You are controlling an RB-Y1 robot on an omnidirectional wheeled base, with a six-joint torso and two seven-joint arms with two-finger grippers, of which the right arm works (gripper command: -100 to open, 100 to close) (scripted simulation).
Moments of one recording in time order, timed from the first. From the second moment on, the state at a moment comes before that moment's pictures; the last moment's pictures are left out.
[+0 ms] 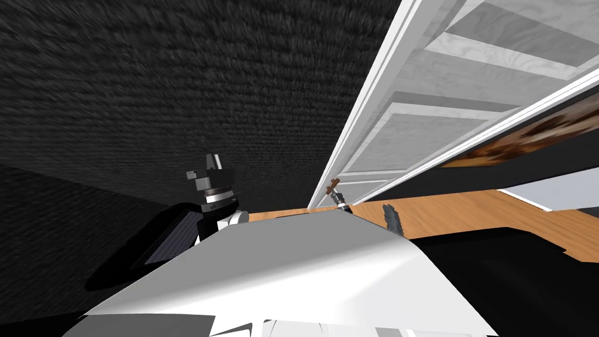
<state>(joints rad) 0.11 -0.33 -0.17 -0.65 0.21 -1.07 0.72</state>
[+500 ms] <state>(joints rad) 0.10 -0.33 -0.16 -0.66 0.16 -1.06 0.60</state>
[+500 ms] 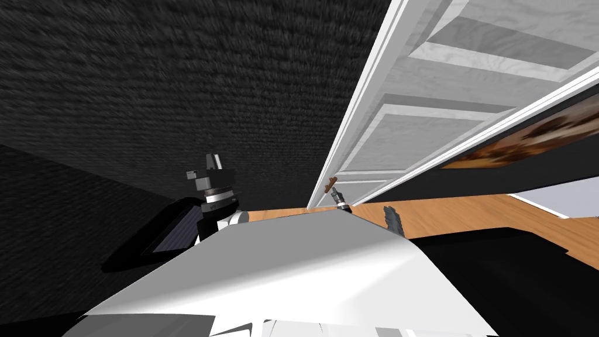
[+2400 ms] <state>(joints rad) 0.04 -0.27 -0.15 -0.65 0.00 -1.01 0.13</state>
